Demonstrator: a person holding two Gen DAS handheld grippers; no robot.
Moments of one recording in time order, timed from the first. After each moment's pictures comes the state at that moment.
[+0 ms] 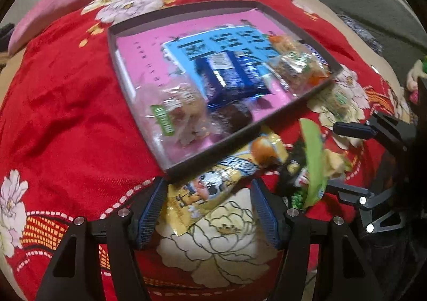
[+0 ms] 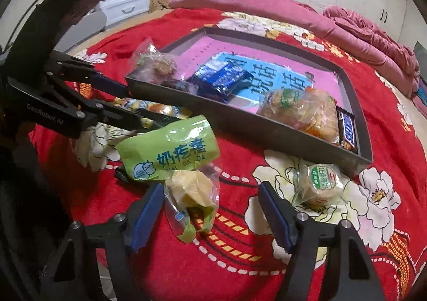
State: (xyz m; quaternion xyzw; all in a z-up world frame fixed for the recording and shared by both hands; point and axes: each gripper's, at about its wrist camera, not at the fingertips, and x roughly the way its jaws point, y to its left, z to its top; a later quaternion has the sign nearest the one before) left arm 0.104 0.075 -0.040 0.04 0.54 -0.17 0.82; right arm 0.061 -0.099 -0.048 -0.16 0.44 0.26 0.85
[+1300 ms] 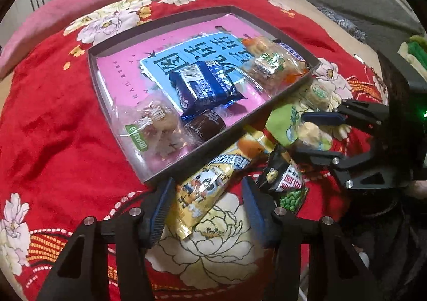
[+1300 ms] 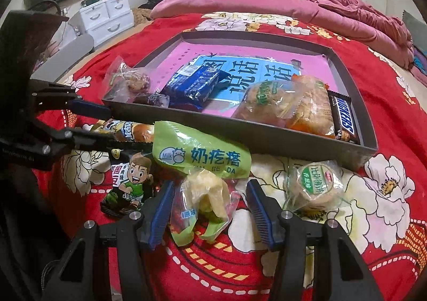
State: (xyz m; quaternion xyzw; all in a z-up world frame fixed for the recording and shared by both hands) left arm 0.096 0.057 -0.029 0.08 0.51 -0.22 0.83; right arm 0.087 -0.115 -0.054 -0.09 0.45 0.25 0.85
